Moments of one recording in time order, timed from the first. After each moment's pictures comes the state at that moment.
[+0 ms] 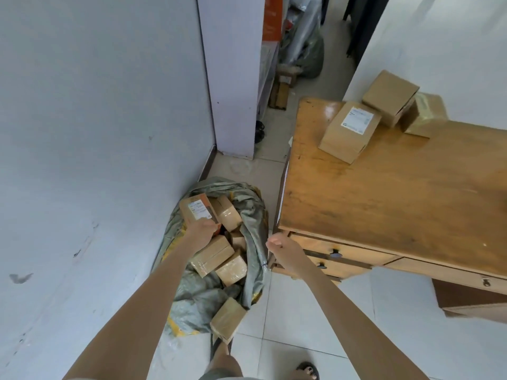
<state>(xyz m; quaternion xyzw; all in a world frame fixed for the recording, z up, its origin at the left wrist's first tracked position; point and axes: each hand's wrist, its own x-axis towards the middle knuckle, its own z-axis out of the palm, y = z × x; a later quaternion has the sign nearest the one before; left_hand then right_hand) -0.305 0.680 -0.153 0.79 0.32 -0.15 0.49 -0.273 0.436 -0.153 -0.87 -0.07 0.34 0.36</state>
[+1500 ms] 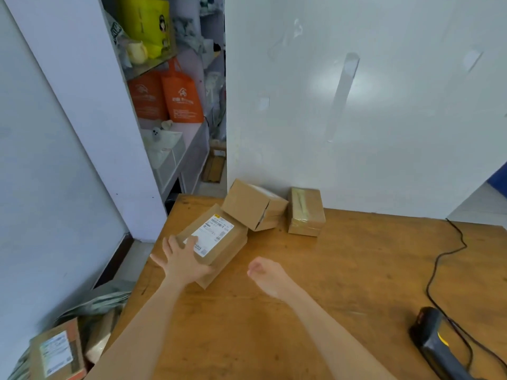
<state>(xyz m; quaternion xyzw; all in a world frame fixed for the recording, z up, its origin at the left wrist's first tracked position) 0.112 0.363 -0.103 0.96 0.22 -0.07 0.15 0.122 0.135 -0.072 -0.90 -0.09 0.26 0.33</state>
